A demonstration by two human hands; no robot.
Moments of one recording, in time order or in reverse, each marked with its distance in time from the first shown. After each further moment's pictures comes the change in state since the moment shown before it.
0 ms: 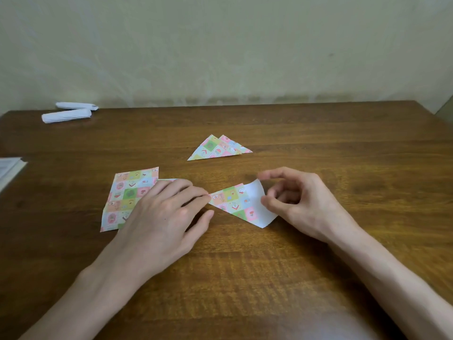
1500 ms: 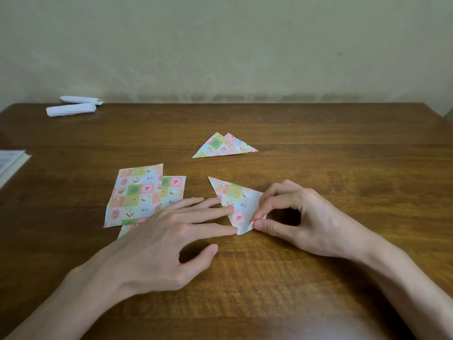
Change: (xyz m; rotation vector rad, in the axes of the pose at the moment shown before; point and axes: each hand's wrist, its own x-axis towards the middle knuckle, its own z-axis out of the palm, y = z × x) left_hand -0.015 0.001 -0.009 -0.338 -0.224 0.170; right_hand -0.004 0.006 -0.006 -0.357 -0.310 -0.373
